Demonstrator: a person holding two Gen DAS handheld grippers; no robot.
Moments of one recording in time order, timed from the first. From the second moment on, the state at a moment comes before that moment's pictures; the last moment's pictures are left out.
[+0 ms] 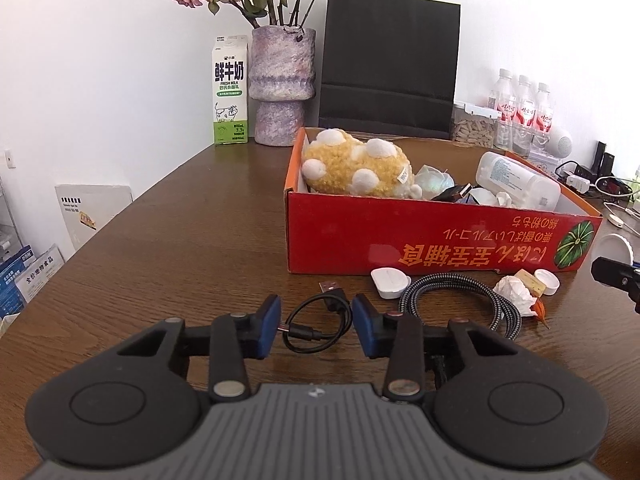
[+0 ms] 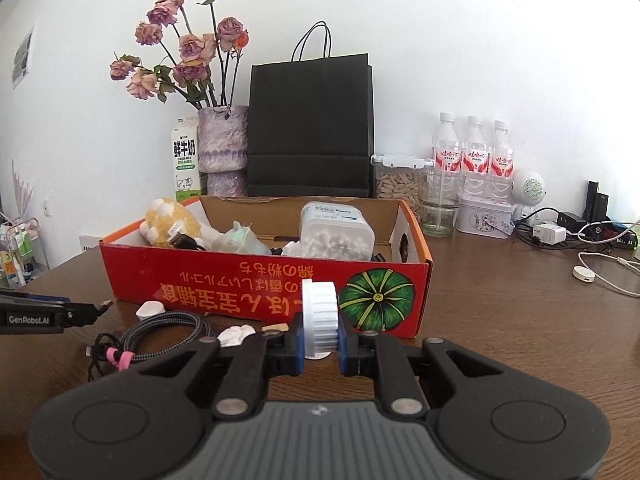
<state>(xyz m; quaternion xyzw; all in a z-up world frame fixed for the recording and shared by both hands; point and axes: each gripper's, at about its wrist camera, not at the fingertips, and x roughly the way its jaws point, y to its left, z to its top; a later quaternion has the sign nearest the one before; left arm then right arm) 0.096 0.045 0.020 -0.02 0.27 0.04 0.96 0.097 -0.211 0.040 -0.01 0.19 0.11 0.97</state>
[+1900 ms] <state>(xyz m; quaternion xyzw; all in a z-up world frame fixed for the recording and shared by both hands) 0.215 -0.024 0.054 0.03 0.13 0.03 0.99 0.223 -0.167 0.061 -0.01 0.12 0.13 0.98</state>
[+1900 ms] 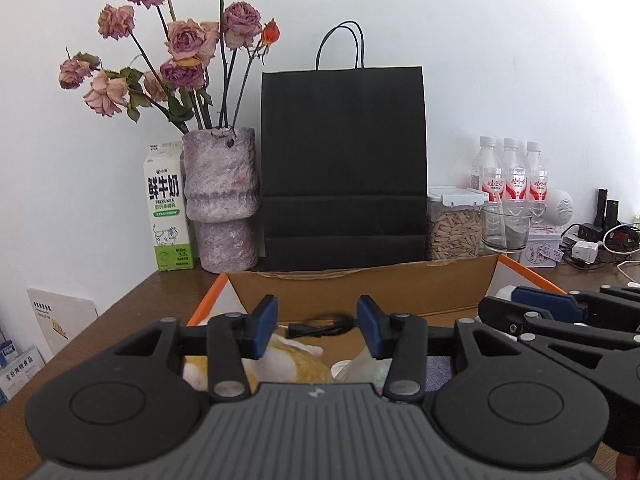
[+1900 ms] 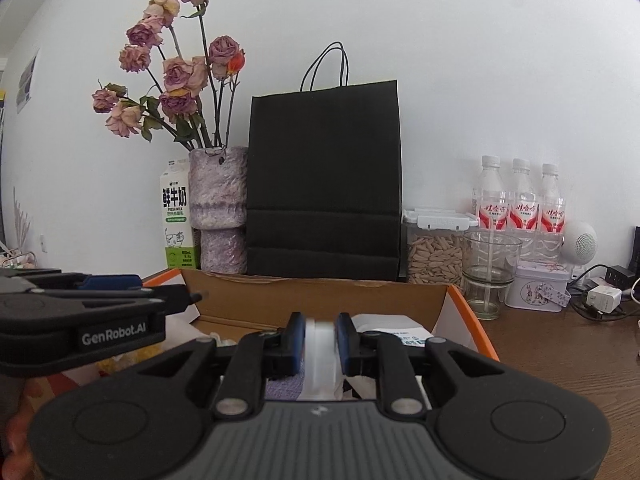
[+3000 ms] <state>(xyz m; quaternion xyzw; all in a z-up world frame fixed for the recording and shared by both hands) 0.187 -0.007 0.058 -0.02 0.06 0.08 0.99 0.193 -0.174 0.067 -0.01 0.05 0.08 1.00</state>
